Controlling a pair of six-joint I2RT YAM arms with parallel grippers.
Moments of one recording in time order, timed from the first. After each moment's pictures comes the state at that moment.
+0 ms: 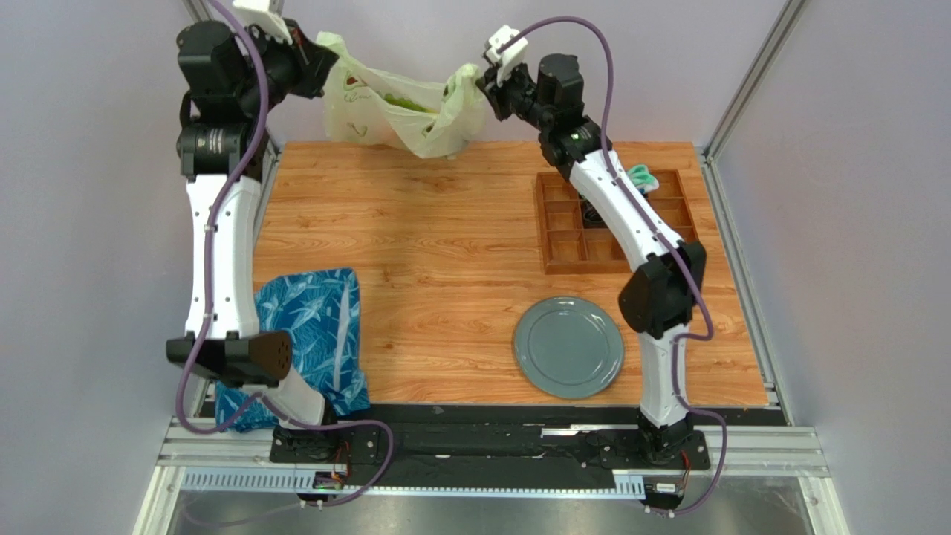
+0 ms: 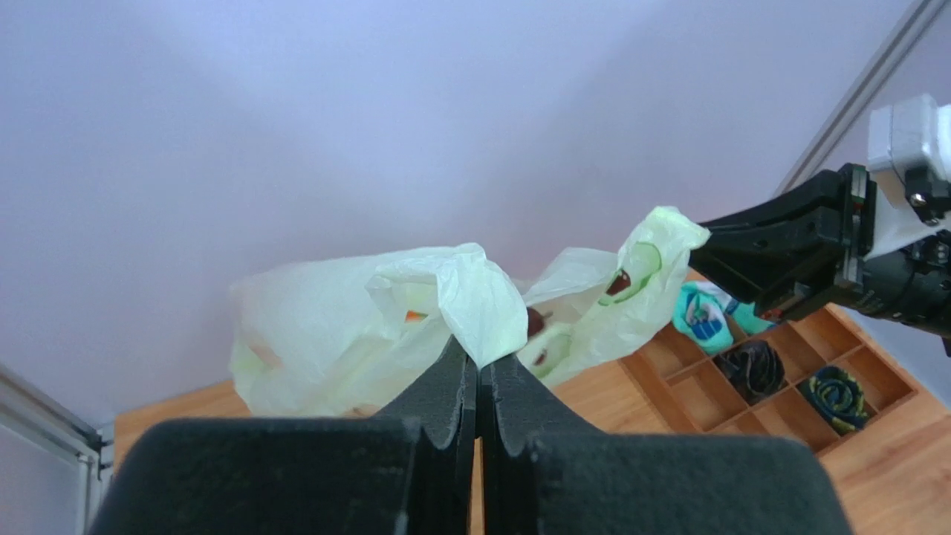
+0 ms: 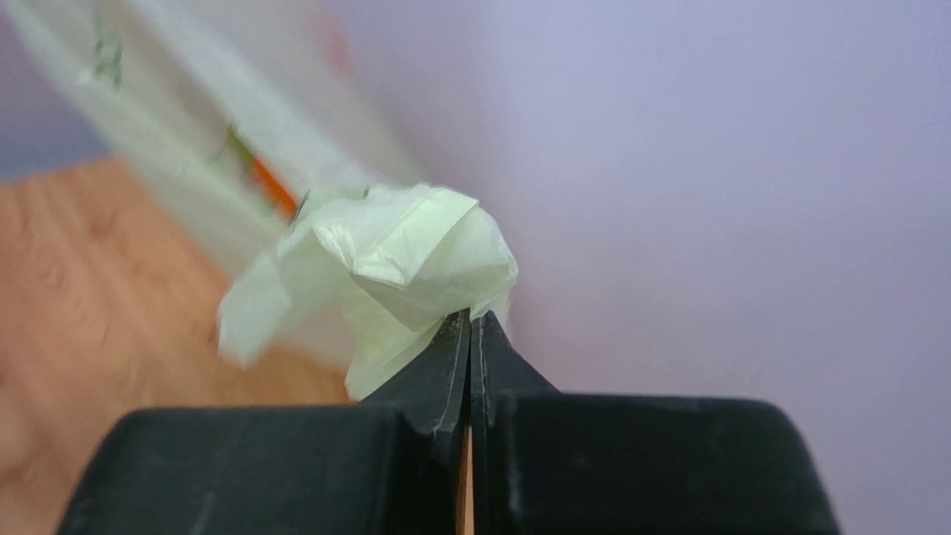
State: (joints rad) left arm 0.01 1.65 2.21 -0.53 0.44 -0.10; right arm 0.46 2.13 2.27 -0.08 -0.30 -0.27
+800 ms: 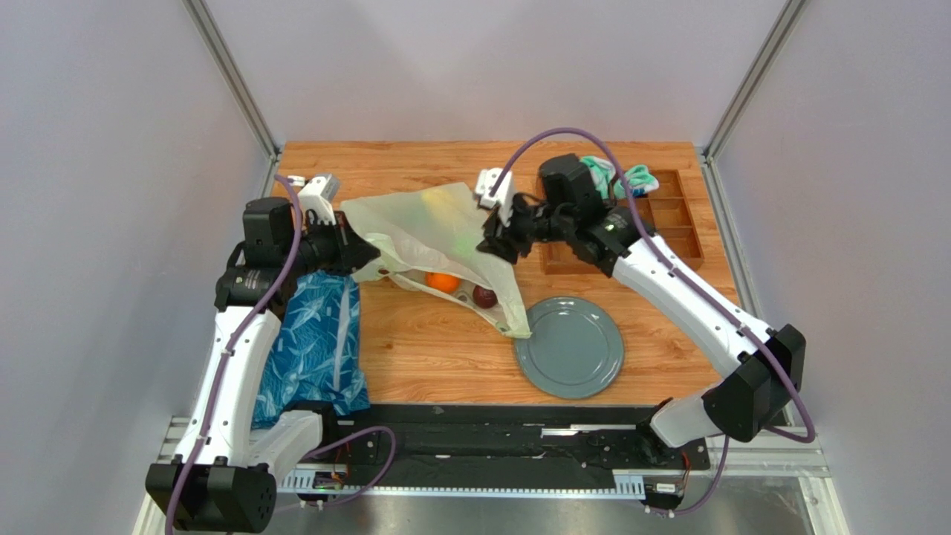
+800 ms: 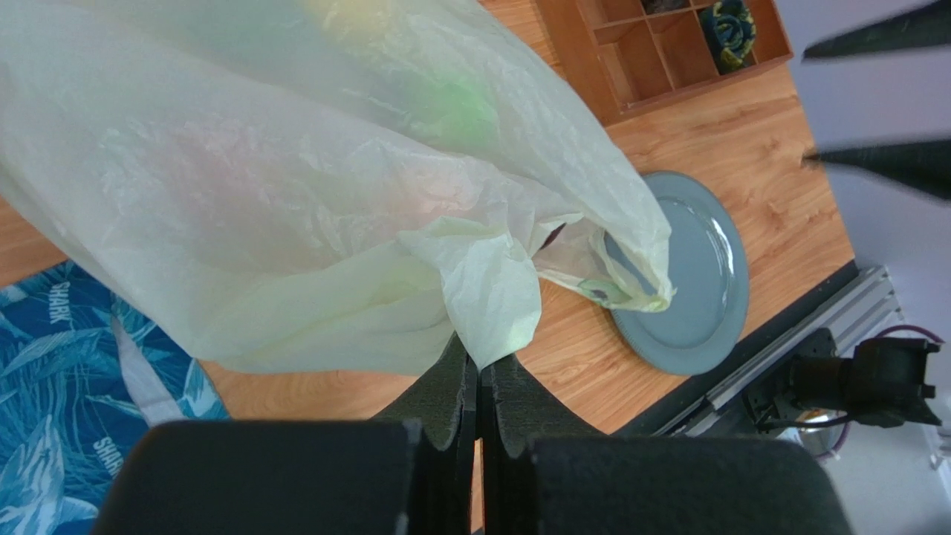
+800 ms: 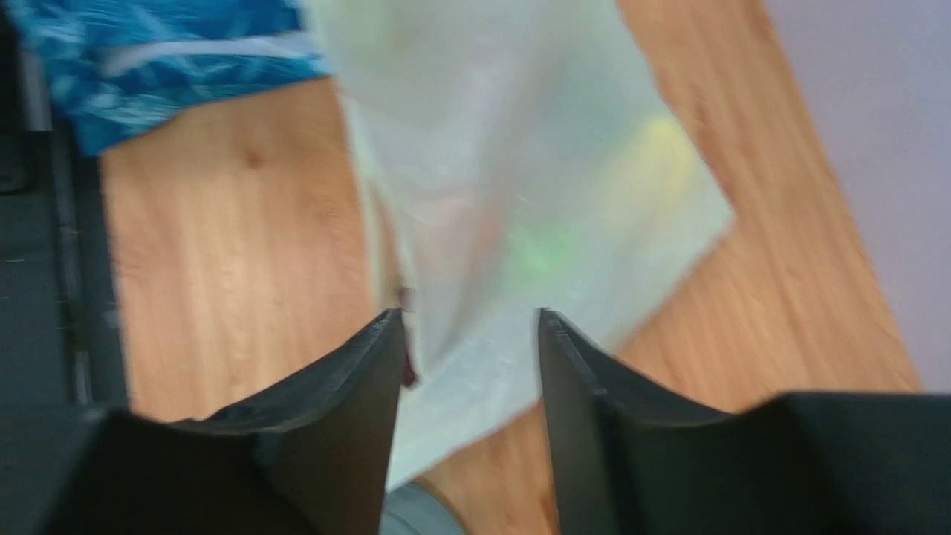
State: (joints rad) left arm -0.03 0.97 1.04 -0.63 0.59 -0.19; right arm 0.60 1.45 1.43 -0.49 -0.49 -0.50
